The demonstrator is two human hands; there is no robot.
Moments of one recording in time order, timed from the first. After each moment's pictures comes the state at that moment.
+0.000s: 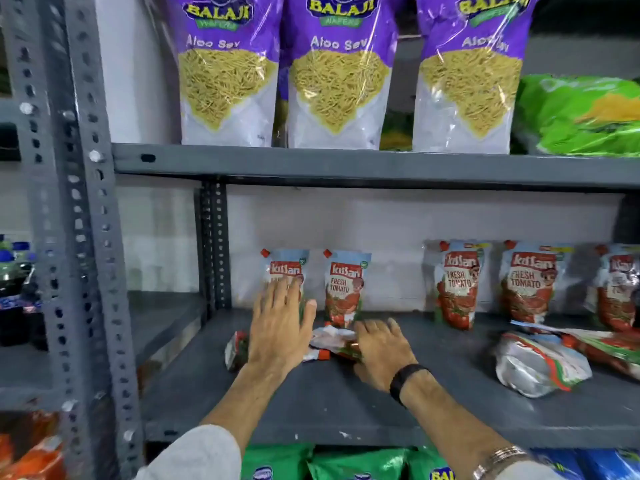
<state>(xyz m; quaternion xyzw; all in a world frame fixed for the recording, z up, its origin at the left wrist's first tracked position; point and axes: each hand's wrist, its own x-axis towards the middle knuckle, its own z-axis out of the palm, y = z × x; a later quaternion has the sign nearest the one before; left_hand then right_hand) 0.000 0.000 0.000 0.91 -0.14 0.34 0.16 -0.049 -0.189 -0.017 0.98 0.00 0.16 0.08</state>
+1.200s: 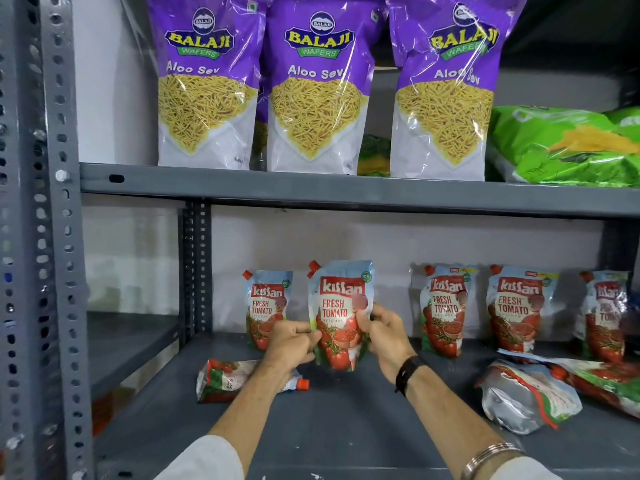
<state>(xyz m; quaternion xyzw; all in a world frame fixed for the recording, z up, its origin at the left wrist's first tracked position) 0.022 -0.053 0.012 0.72 -0.11 0.01 0.68 -0.024 -0.222 0.029 0.65 0.00 0.20 -0.73</state>
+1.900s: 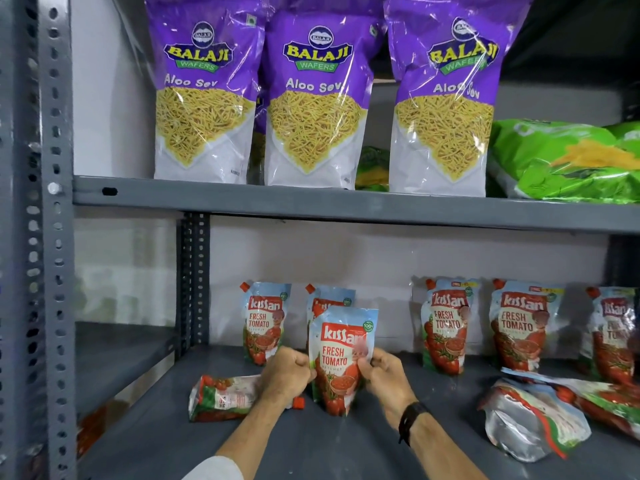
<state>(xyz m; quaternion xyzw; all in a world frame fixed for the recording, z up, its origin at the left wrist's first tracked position) 0.038 -0.060 -0.011 0.88 -0.09 0.08 0.45 -0.011 -0.239 -0.020 0.71 -0.04 0.17 -0.68</state>
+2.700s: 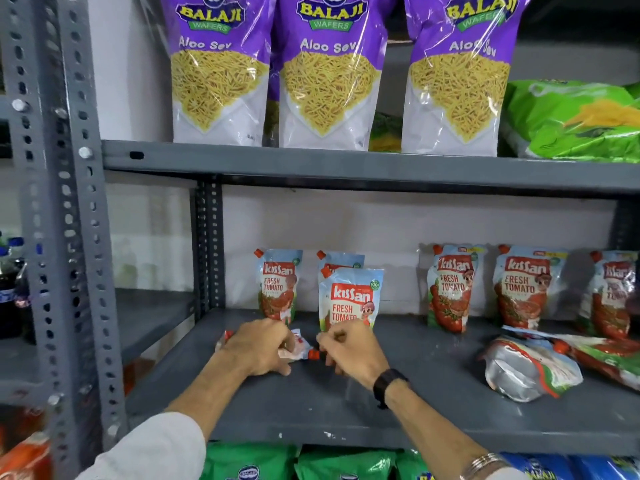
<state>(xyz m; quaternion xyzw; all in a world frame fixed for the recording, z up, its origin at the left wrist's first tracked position) 0.005 0.029 0.004 0.97 -0.24 0.08 0.05 -0.048 -0.167 -0.015 0.88 0.02 0.18 -0.44</state>
